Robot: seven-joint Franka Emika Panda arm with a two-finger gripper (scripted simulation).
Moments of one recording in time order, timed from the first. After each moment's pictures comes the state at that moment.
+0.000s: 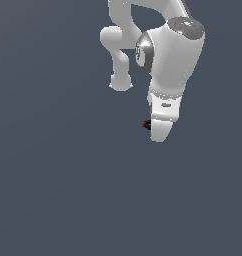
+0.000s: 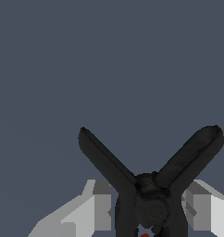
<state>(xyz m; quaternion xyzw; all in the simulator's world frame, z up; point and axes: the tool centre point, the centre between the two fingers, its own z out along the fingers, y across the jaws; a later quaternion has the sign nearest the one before) 0.006 0.119 0.250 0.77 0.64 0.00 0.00</state>
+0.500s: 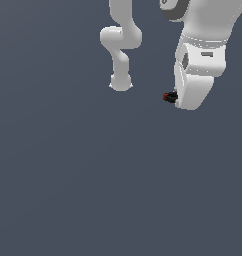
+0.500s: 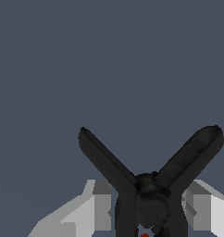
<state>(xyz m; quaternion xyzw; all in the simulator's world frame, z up) -0.010 0.169 0.358 0.77 0.64 0.00 0.00</state>
